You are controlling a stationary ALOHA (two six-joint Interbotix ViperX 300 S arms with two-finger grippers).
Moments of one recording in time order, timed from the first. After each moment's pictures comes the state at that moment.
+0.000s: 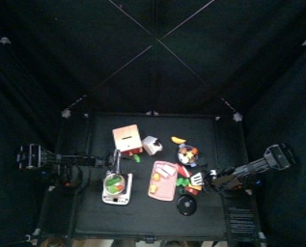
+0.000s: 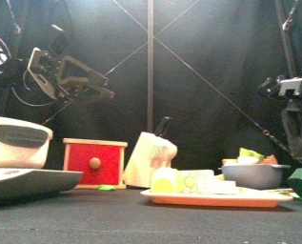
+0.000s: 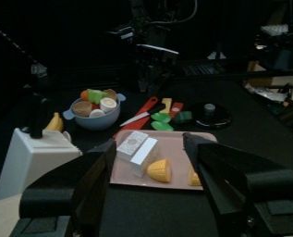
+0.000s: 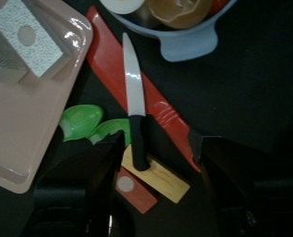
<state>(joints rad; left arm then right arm) 0.24 -0.27 1.16 0.36 -0.89 -0.16 0.31 -0.45 1.03 -0.58 0.81 1.94</state>
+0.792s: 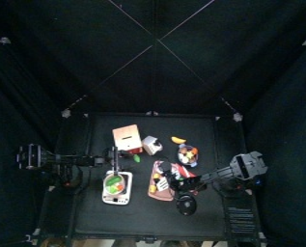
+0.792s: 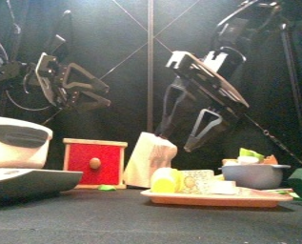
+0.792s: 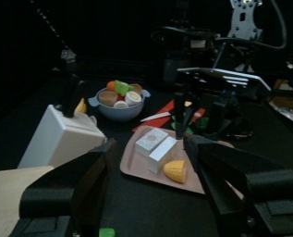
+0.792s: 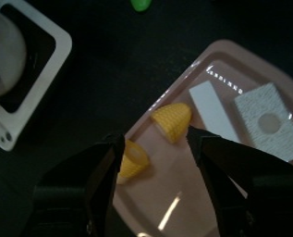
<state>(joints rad) 0.25 -0.27 1.18 0.17 -0.89 -0.16 0.20 0.13 0.43 -0.69 0.64 1.96</state>
